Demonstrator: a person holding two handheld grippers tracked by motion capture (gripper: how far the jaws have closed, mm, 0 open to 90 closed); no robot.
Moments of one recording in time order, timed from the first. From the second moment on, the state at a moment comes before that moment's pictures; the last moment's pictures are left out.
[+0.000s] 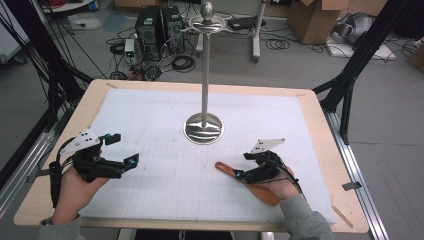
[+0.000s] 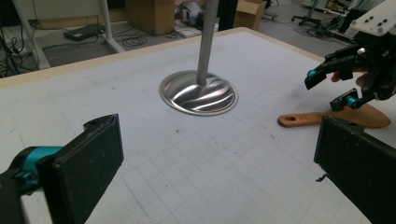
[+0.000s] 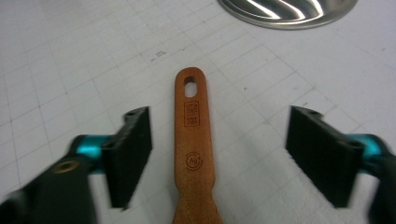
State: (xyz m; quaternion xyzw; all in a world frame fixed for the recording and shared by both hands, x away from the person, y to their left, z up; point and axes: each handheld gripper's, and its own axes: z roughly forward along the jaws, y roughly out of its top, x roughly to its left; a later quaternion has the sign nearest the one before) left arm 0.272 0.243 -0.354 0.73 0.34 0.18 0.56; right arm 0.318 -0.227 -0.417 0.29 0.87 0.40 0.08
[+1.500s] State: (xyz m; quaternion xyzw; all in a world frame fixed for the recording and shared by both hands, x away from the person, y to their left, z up) left arm 0.263 0.250 -0.353 0.73 0.35 0.19 0.56; right arm 0.321 -0.194 -0.420 0.24 0.93 0.28 0.05
